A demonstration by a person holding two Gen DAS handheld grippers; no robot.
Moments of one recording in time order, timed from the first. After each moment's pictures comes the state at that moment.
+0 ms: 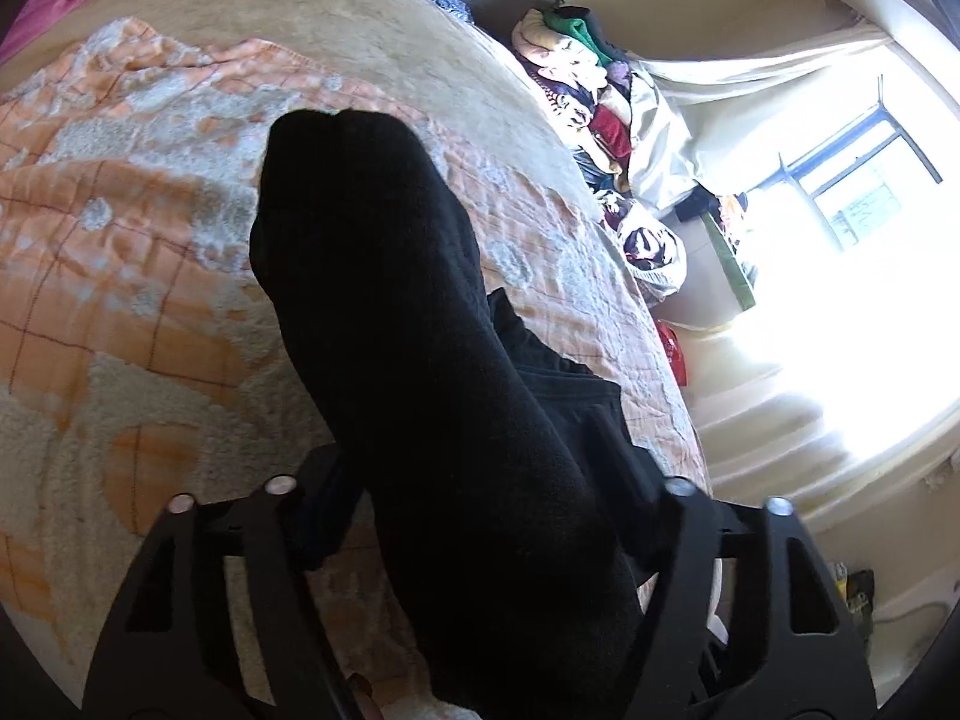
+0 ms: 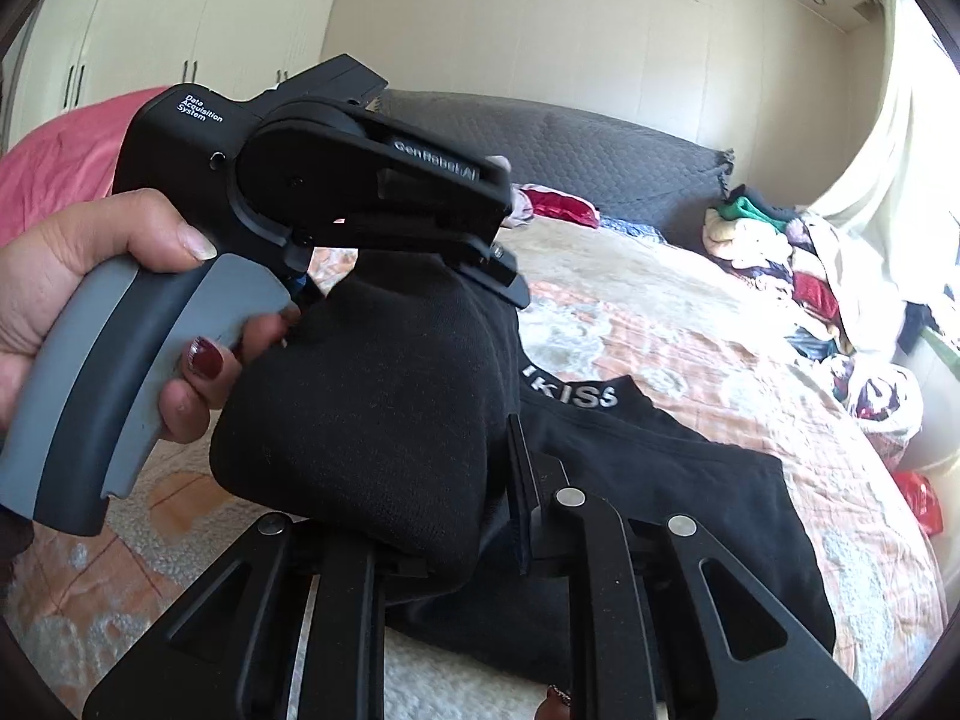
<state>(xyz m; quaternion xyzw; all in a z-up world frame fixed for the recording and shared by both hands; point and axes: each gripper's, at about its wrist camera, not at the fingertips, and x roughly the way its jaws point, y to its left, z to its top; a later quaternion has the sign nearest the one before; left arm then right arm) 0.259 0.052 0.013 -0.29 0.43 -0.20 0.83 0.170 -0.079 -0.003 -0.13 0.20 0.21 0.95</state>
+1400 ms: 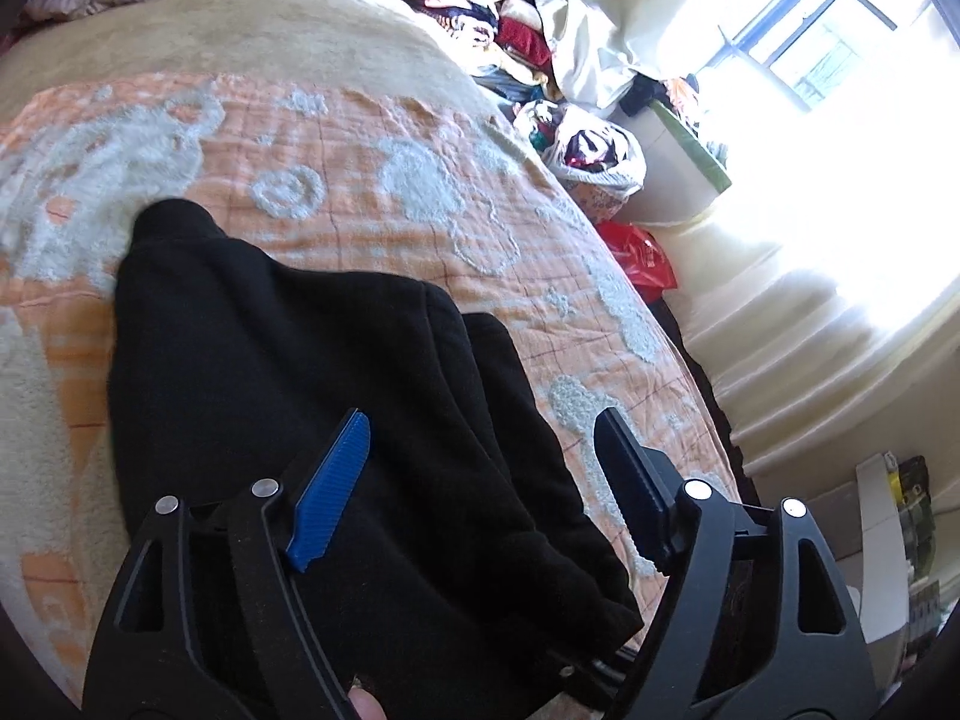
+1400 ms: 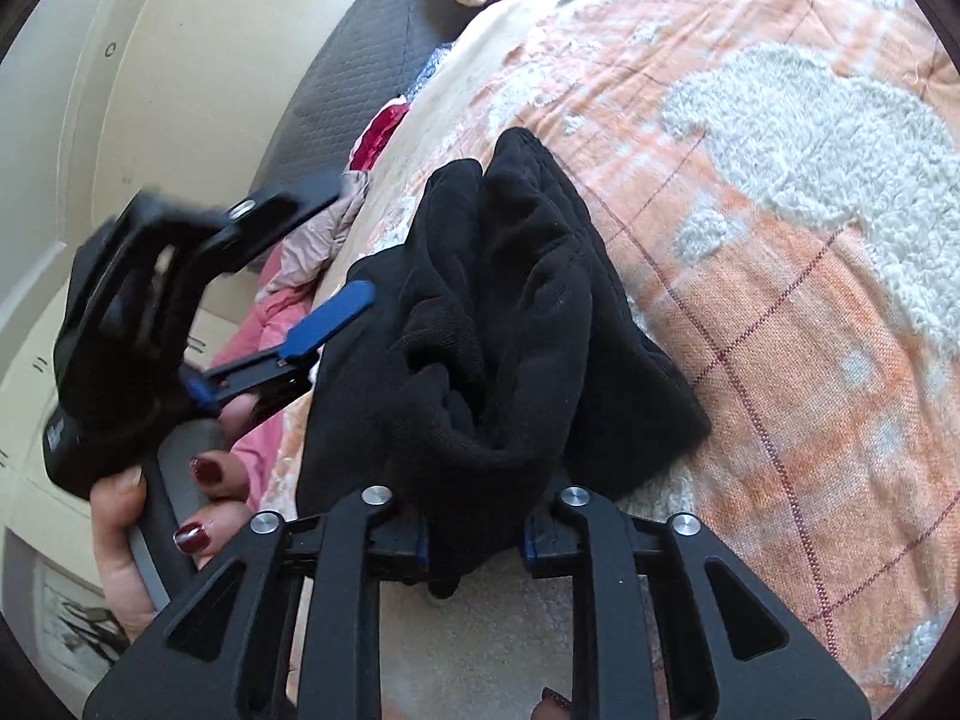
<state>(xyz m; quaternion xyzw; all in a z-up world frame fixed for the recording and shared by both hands) 0.274 -0.123 0.015 -0.16 0.45 -0.26 0.84 0.170 -0.290 -0.054 0.41 0.40 0.19 0.80</state>
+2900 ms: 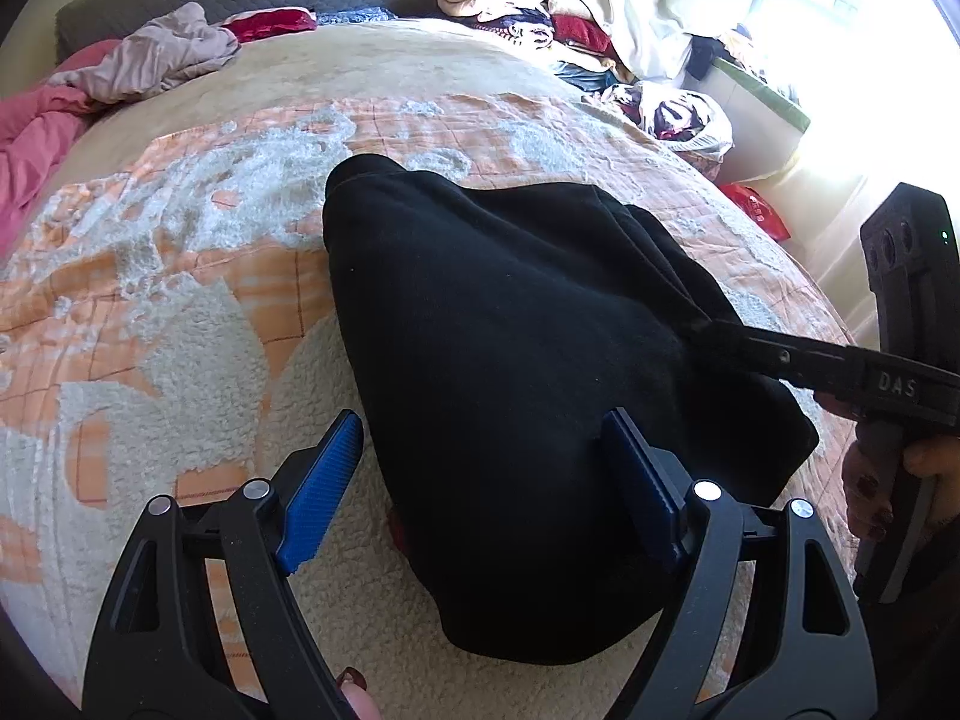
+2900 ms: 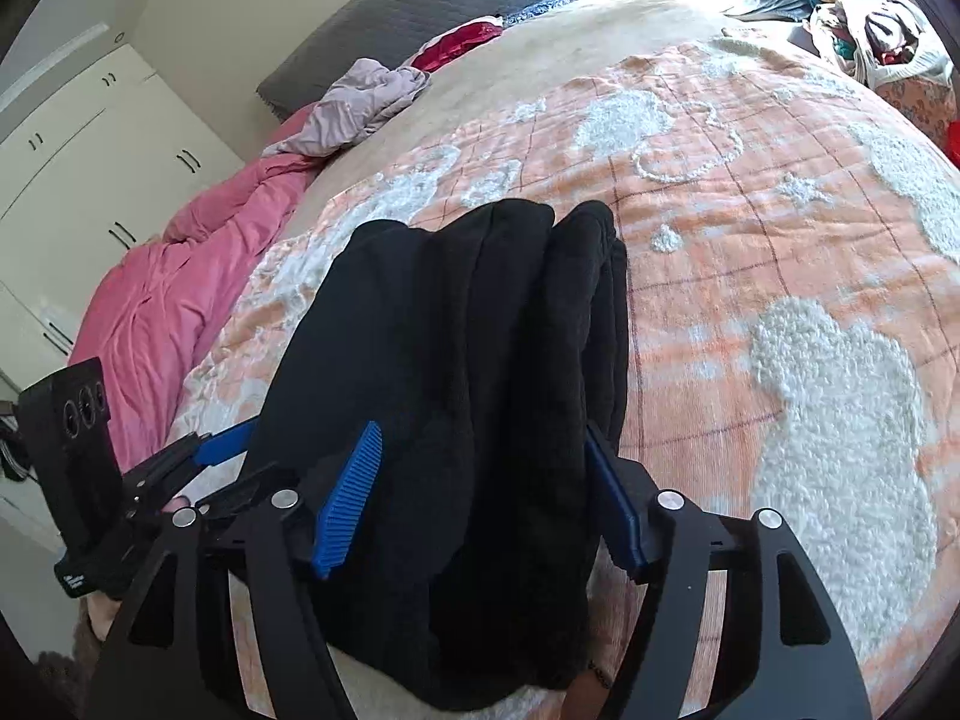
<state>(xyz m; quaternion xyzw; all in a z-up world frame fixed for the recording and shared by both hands) 0.210 -0.089 -0.015 -0.01 0.44 -0.15 0.89 0.263 -0.303 -0.018 0.18 0.45 0.26 0.83</state>
